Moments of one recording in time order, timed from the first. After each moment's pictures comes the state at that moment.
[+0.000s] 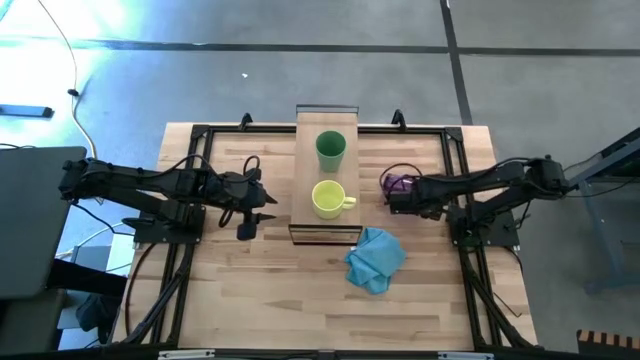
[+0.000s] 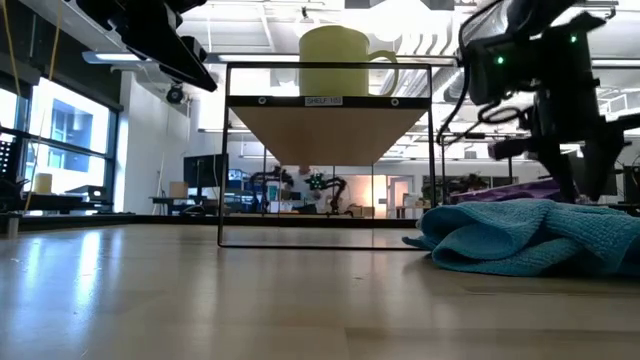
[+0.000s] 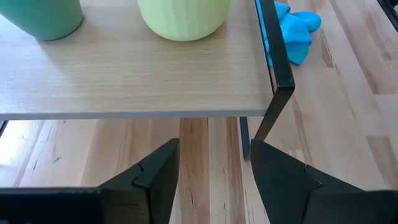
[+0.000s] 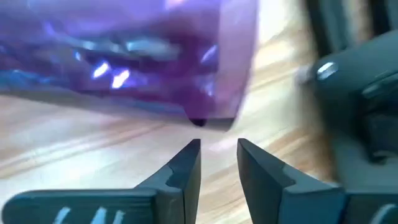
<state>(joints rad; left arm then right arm) 0.07 0.99 0.76 -0.48 -0.07 0.02 -0.05 1.36 0.76 -1.17 0.18 1.86</state>
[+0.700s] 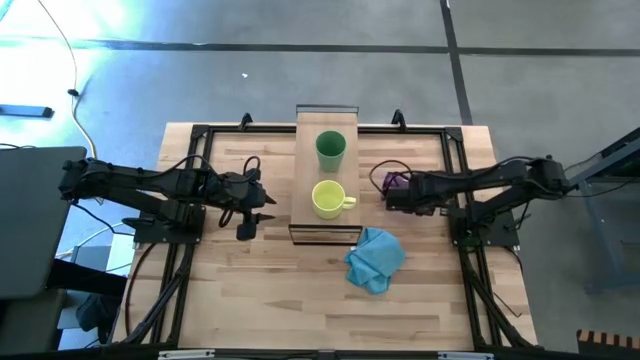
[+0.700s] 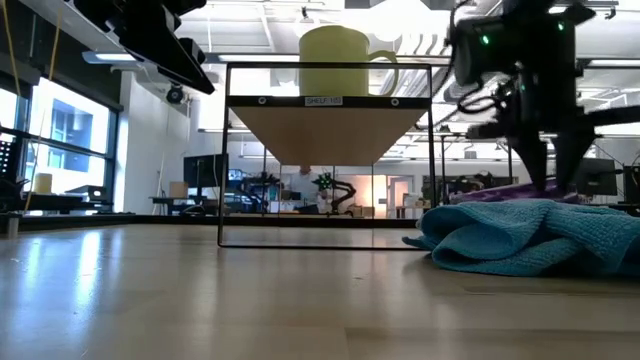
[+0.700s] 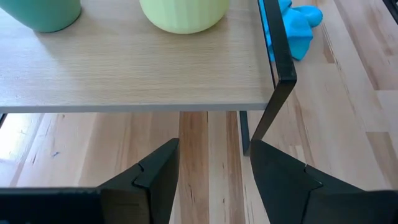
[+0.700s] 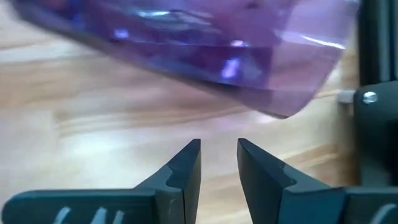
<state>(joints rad) 0.07 0.99 0.76 -0.50 -0.07 0.01 -0.05 1.36 0.83 -1.12 0.20 1.66</state>
